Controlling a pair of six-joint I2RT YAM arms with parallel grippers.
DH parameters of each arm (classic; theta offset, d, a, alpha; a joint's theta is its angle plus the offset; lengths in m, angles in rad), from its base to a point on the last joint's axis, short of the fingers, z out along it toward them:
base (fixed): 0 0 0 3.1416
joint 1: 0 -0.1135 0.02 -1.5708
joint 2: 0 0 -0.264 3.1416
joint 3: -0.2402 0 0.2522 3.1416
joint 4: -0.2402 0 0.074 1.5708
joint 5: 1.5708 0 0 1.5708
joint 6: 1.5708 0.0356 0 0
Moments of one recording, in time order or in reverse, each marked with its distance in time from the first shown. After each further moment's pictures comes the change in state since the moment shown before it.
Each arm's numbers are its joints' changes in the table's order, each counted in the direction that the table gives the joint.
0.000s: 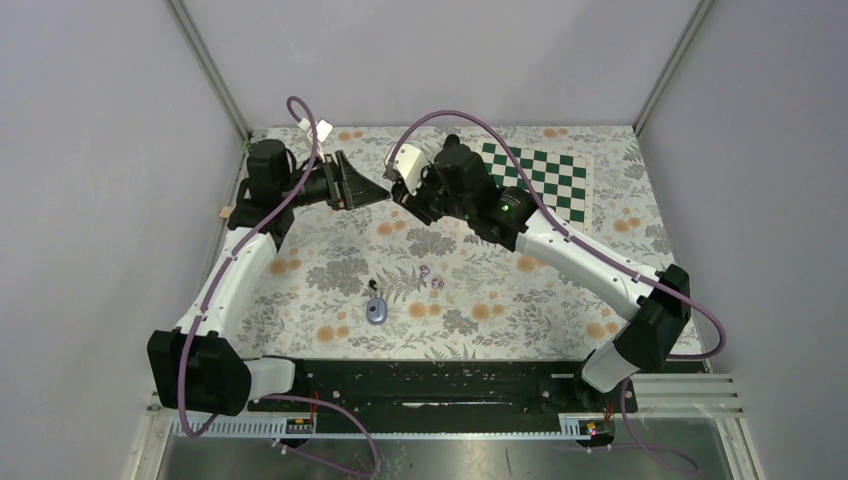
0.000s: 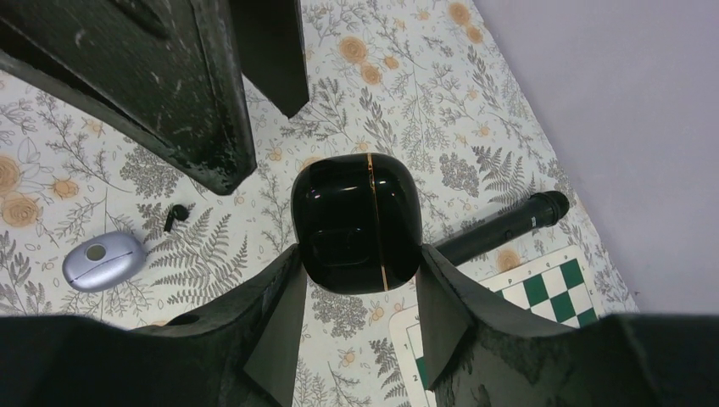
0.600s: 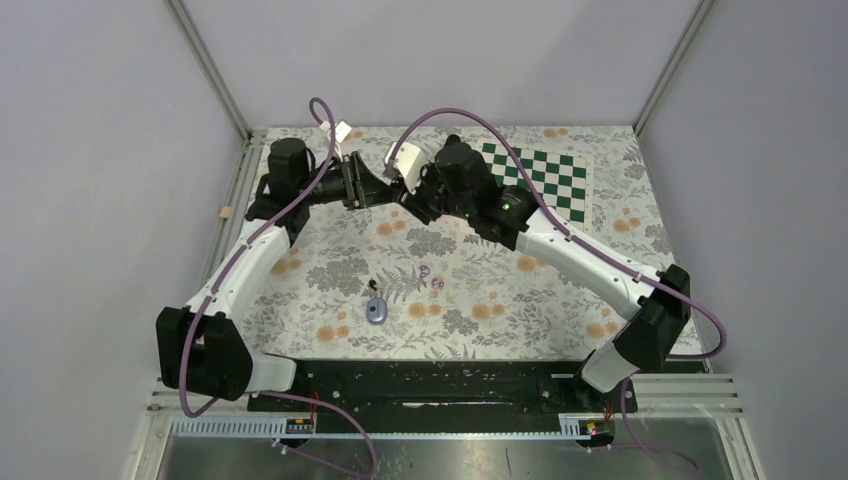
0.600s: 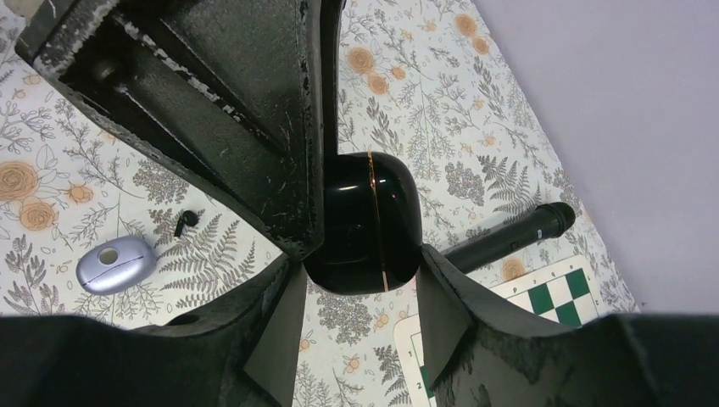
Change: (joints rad) left arm 0.074 -0.076 0.000 0.066 -0.010 -0.084; right arm -0.002 0.000 -0.021 0.003 -0.029 0.012
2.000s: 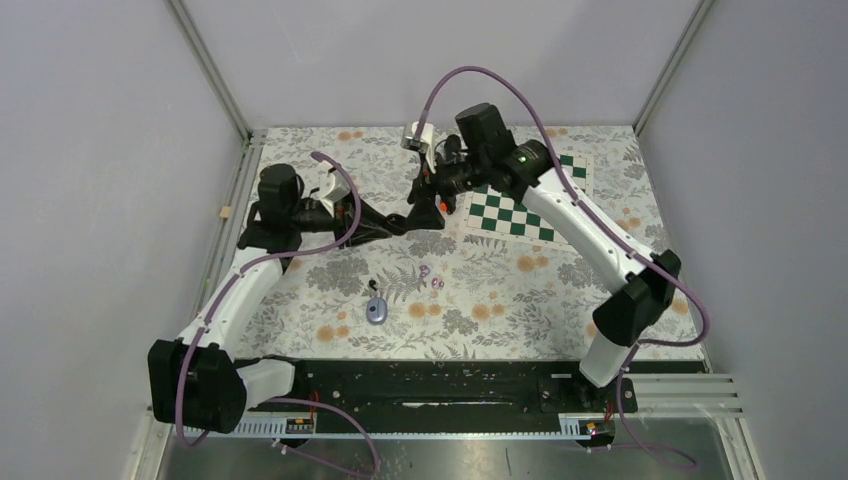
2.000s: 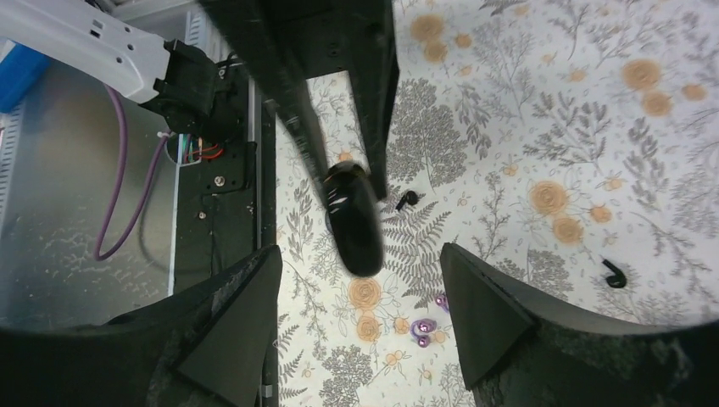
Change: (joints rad) left arm -0.042 0.151 0.196 0.057 0.341 0.824; right arm 0.197 -0.107 -0.285 -0.398 -0.767 0.097
